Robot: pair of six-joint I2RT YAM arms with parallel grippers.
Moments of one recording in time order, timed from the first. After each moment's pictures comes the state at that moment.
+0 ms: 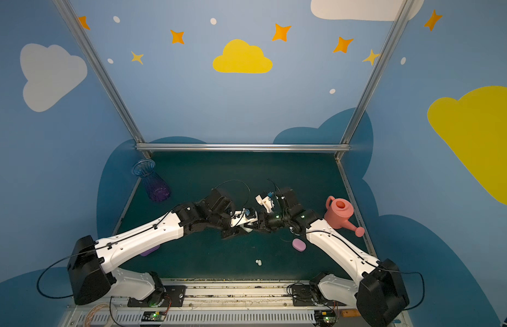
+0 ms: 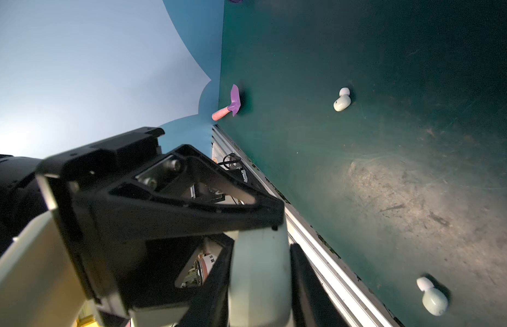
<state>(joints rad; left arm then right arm) -0.88 1.40 1.13 -0.58 0.31 0.46 0.62 1.18 0.82 -0.39 -0.83 0.77</state>
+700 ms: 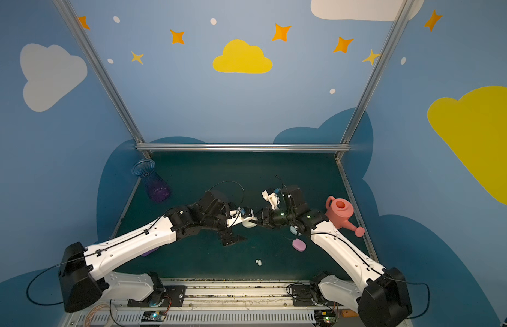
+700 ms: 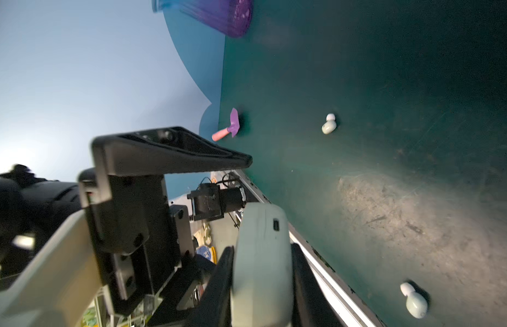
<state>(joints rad) -0.89 1.31 1.06 -0.53 0.22 0.37 0.53 1.11 0.81 -0.40 -0.78 0.78</state>
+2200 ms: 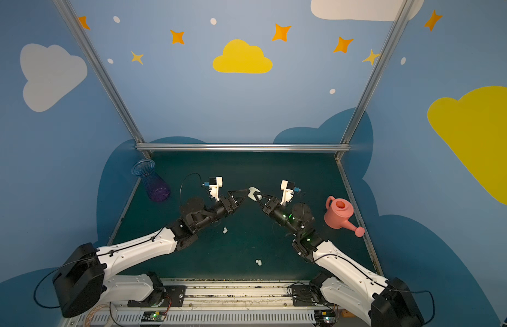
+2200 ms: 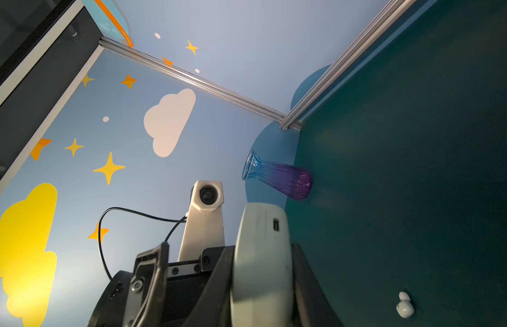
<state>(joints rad) -0.80 1.29 0.70 0.63 0.15 -1.24 0.69 0.98 0.50 0.52 -0.20 1.18</state>
